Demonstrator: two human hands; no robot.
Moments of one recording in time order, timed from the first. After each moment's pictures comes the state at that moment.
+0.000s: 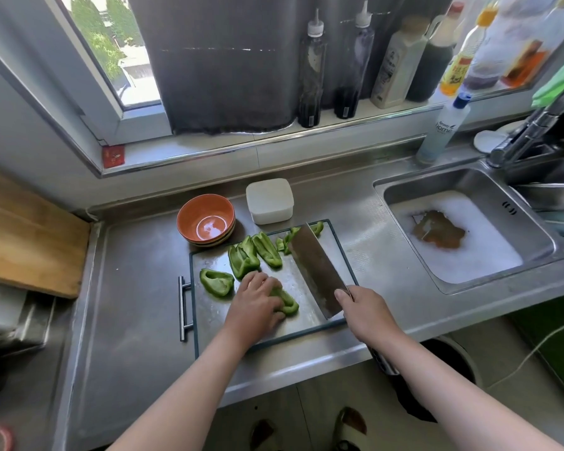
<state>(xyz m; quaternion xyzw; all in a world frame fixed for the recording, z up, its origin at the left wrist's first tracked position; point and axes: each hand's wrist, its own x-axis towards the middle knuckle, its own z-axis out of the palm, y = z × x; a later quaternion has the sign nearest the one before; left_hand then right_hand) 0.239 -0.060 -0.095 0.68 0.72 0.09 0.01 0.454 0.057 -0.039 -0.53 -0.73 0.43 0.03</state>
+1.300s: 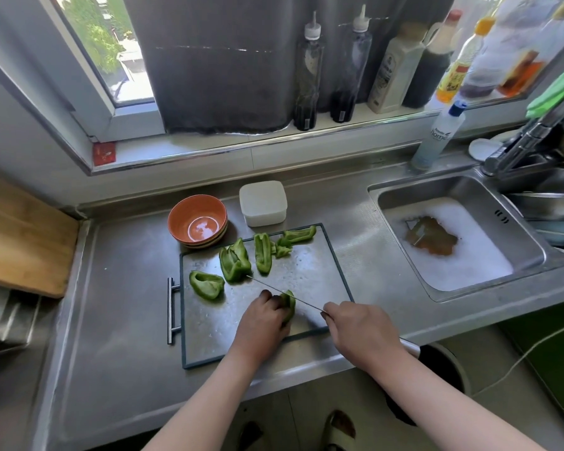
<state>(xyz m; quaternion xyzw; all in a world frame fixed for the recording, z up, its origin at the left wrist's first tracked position) 0.281 -0.049 -0.120 0.66 0.74 0.17 0.03 0.469 0.054 -0.040 -0.31 -0.95 0.01 0.02</state>
